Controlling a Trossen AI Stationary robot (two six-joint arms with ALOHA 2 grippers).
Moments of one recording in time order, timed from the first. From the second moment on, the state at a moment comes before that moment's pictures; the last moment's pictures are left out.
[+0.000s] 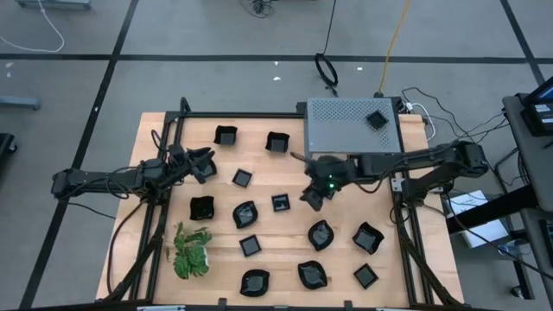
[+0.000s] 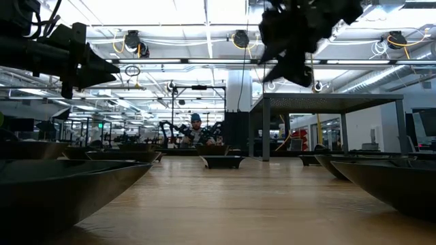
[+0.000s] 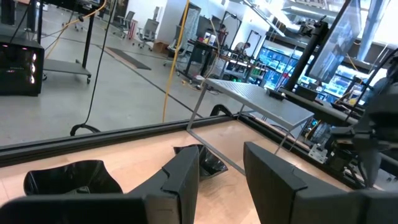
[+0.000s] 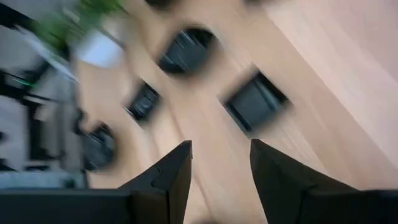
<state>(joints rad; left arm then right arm) 0.06 0.25 0.03 0.24 -0.58 -0.37 0.01 1.39 0.95 -0.33 -0.16 0.69</state>
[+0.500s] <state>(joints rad) 0.06 0.25 0.04 0.24 -0.58 -0.37 0.12 1.45 0.96 -0.64 0.21 0.33</state>
